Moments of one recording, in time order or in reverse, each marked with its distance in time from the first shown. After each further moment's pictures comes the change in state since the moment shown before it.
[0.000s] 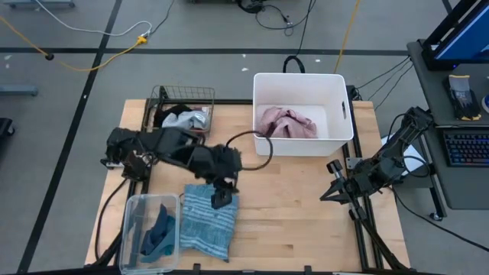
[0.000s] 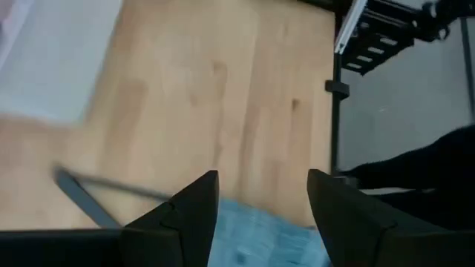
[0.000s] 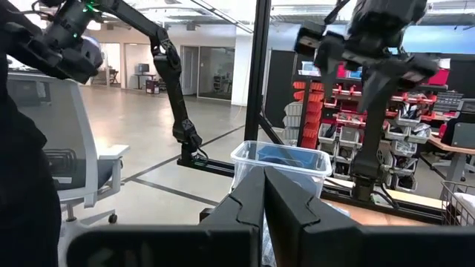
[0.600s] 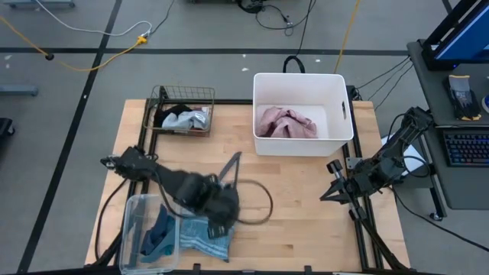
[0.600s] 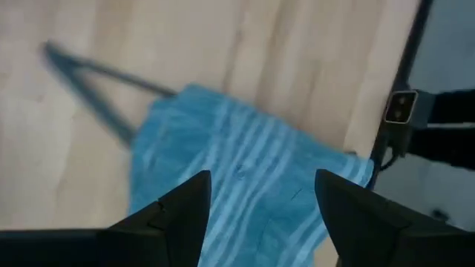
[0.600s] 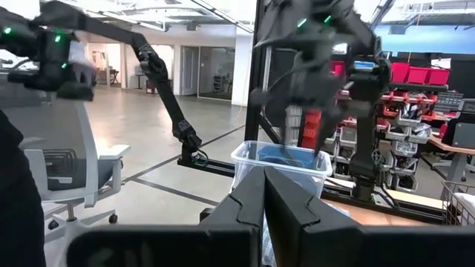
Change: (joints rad) left arm -0.204 0.161 -0.014 -0.253 -0.094 -0.263; right arm 0.000 0.000 0.000 0.000 -0.003 0.000
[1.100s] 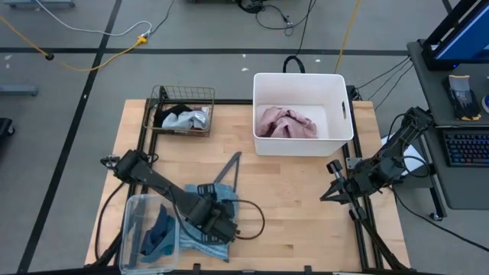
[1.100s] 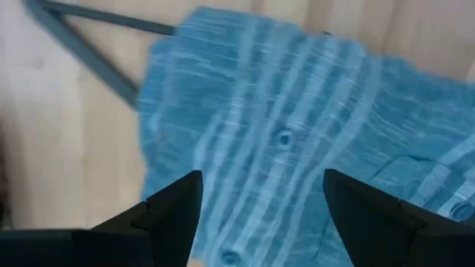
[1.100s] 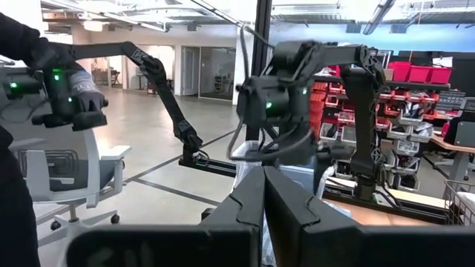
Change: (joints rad) left arm -0.070 0.025 -0.338 0.061 -0.049 0.054; right arm 0.000 0.000 0.000 0.000 -0.002 0.007
